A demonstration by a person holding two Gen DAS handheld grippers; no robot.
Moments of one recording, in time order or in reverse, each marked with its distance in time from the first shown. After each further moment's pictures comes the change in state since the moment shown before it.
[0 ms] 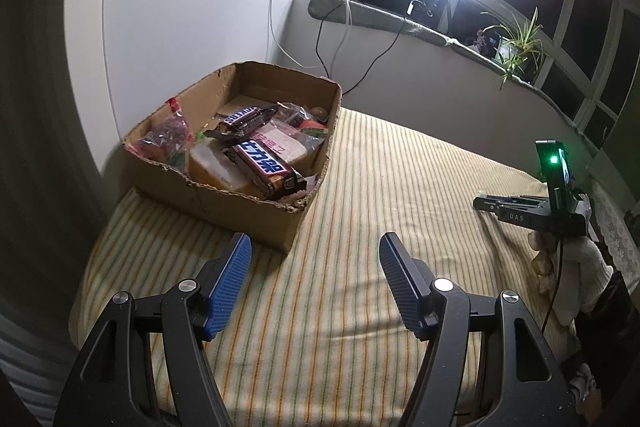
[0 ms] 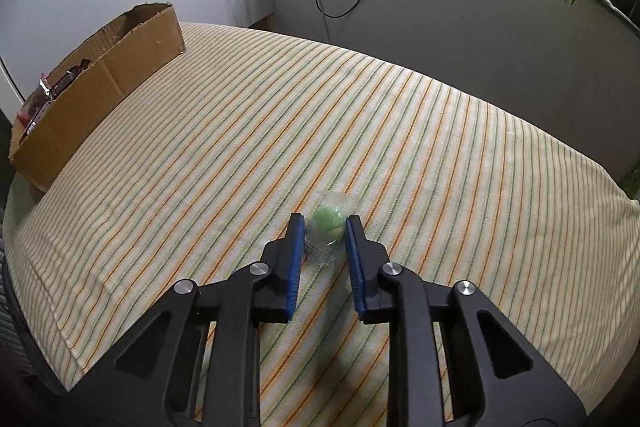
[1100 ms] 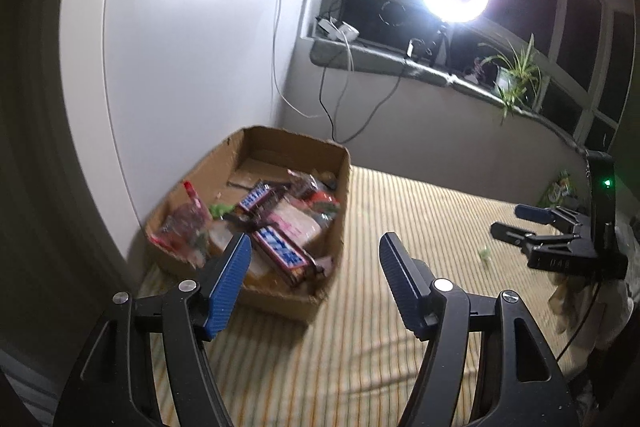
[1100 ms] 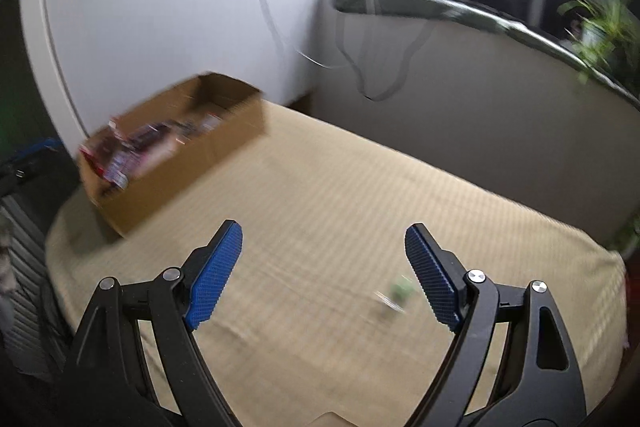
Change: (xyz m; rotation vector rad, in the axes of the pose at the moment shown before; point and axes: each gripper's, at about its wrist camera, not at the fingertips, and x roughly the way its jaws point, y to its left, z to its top) left arm -0.009 0.008 0.046 0.041 -0.124 0.014; right arm -0.079 0.066 0.018 -0.069 -0.213 0.006
